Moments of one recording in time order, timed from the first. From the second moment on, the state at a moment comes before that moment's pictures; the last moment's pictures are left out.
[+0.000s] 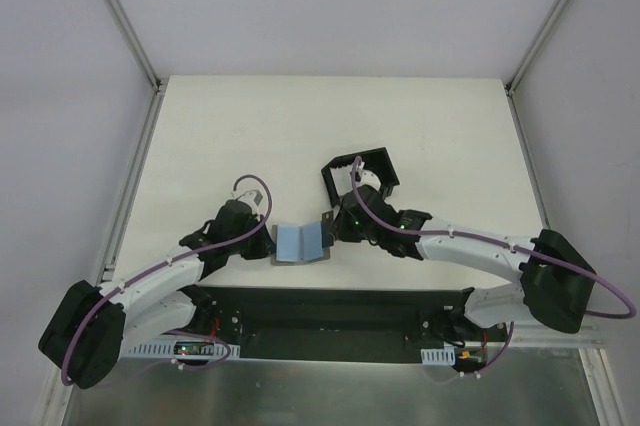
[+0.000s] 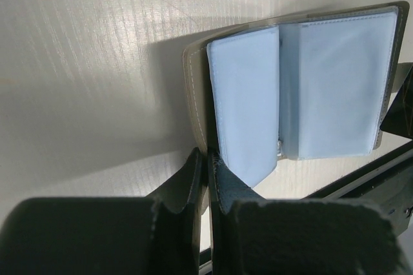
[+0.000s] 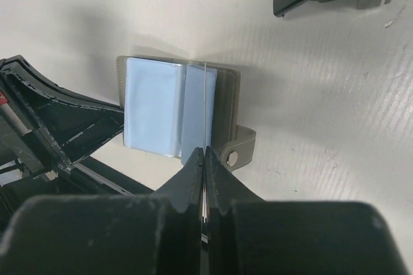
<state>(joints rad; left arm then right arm) -0.56 0.96 0.29 -0.17 0.16 -0.68 1.02 1.34 0.77 -0.18 0.18 0.92</state>
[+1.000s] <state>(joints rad) -0.56 0.94 0.28 -0.18 0.17 -0.68 1.02 1.48 0.79 -0.12 0.07 0.95</state>
